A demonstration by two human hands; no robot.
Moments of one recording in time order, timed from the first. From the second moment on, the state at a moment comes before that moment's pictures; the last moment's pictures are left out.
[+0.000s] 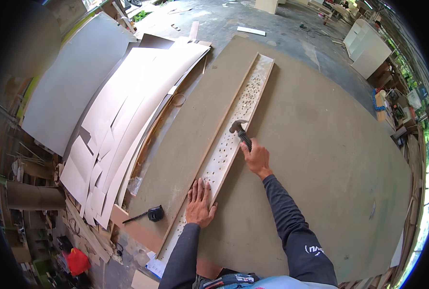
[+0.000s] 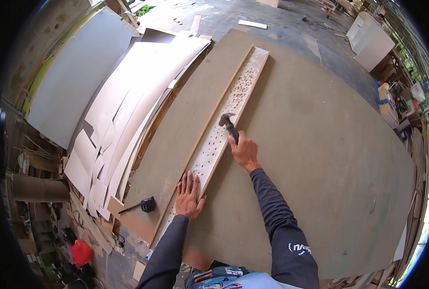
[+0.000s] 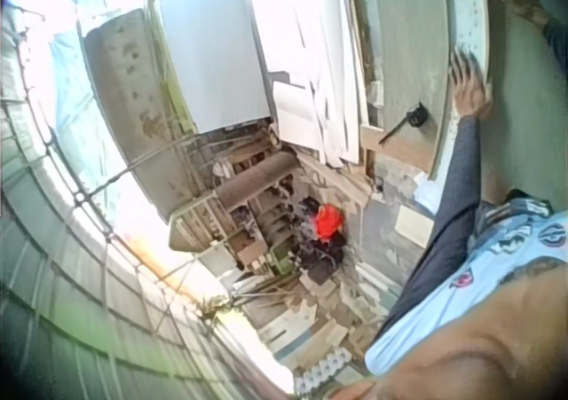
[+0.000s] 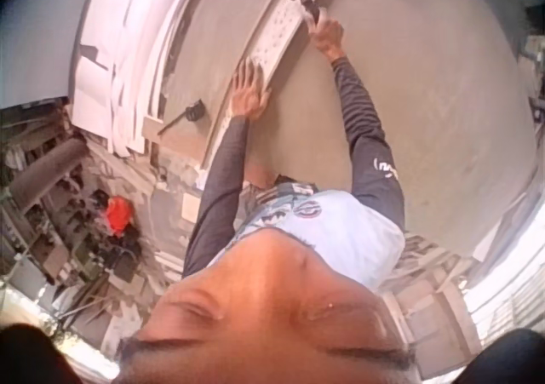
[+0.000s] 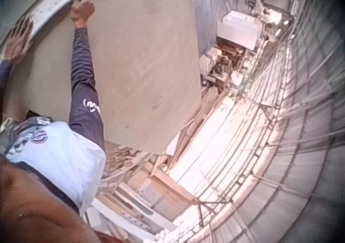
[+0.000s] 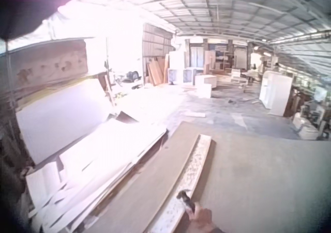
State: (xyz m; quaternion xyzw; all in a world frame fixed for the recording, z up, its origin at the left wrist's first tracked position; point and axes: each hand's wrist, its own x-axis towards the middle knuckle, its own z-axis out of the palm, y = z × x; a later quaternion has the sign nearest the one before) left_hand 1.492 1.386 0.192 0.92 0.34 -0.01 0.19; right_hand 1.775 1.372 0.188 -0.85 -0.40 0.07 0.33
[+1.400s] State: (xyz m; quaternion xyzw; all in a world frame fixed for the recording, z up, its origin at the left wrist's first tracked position) left_hand 1.481 1.389 0.174 0.90 0.34 0.09 0.26; right_hand 1.635 1.353 0.193 -0.88 -0.33 0.06 0.35
